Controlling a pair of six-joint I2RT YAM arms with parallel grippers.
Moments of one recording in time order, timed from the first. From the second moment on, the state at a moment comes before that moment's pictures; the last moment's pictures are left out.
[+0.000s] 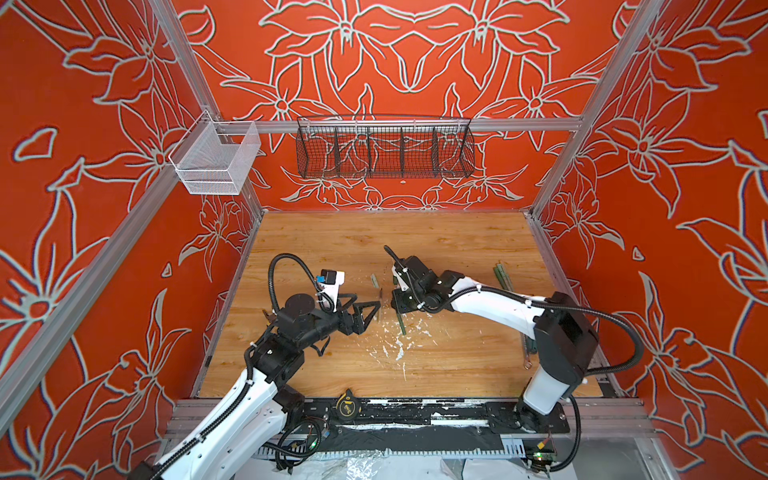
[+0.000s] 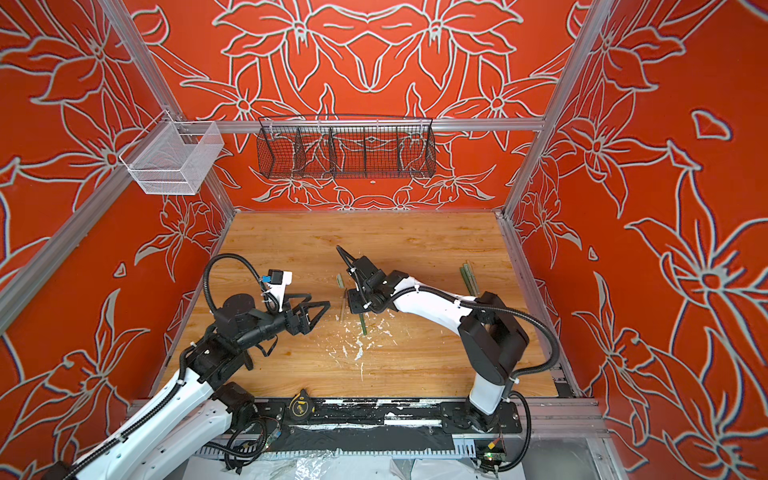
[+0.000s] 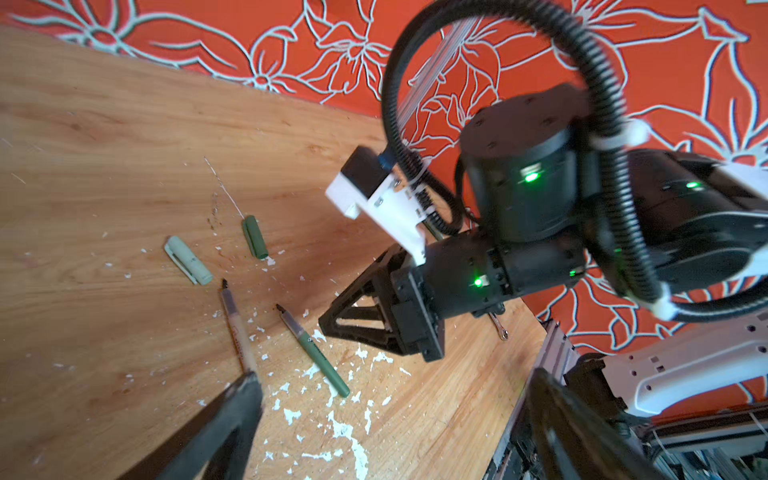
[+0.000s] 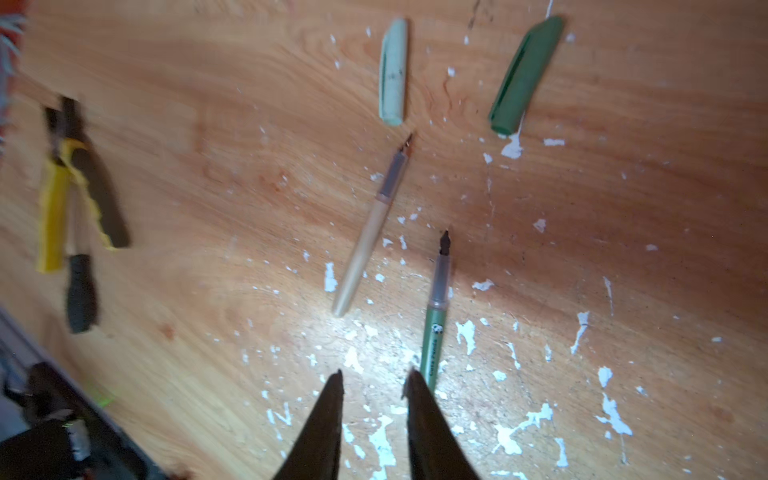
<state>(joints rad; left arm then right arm) -0.43 0.62 0.49 -0.10 0.36 -0.50 0.83 1.76 1.25 -0.53 -0.06 0.55</state>
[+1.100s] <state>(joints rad) -0.43 0.56 0.48 -0.20 0.30 -0.50 0.86 2.05 1.46 -0.75 0.11 0.53</state>
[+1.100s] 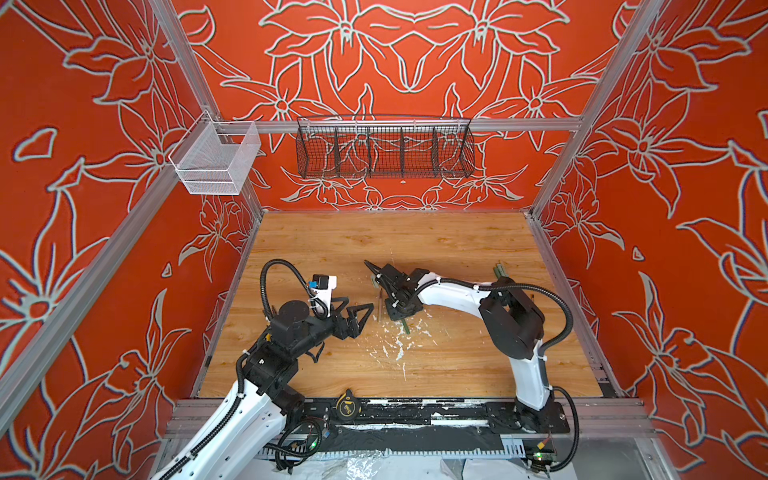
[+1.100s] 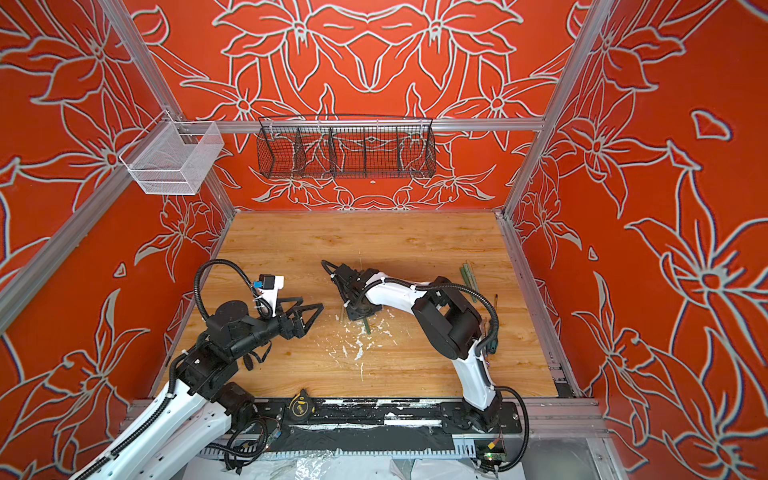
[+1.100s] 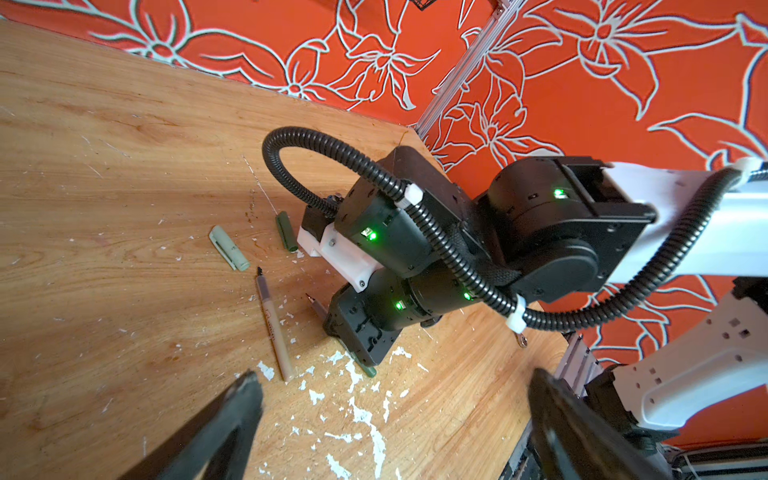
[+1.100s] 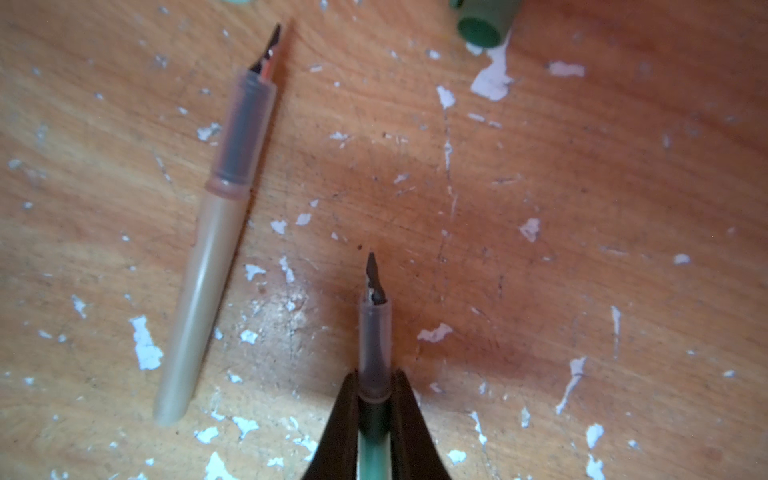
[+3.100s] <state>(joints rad) -0.48 0.86 0.37 0.38 0.57 -0.58 0.78 1.36 0.77 0.52 -0.56 0.67</state>
